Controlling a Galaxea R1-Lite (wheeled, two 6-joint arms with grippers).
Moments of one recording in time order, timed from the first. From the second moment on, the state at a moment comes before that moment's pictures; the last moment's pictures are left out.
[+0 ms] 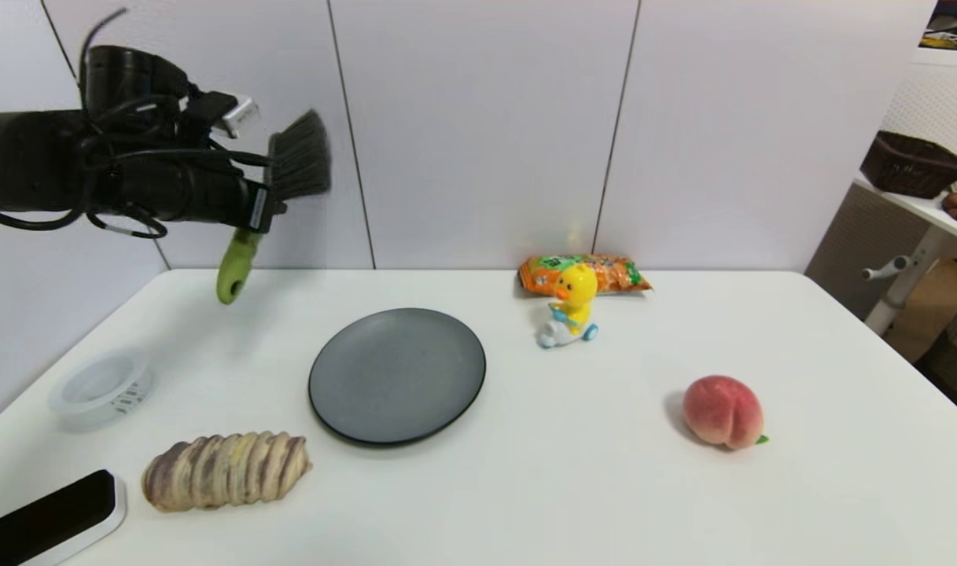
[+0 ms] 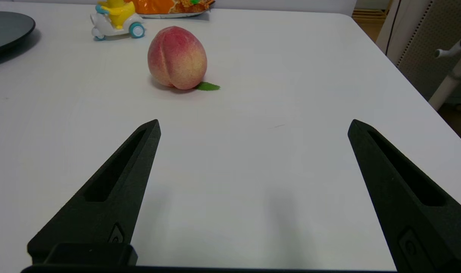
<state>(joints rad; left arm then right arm) -0.11 1.82 -1.60 0.23 -0.12 0.31 0.00 0.00 0.00 0.01 0.00 -0.03</state>
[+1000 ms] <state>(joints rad) -0.61 1.47 -1.12 0.54 -0.45 0.69 0.00 0.00 0.00 0.01 0.00 -0.03</state>
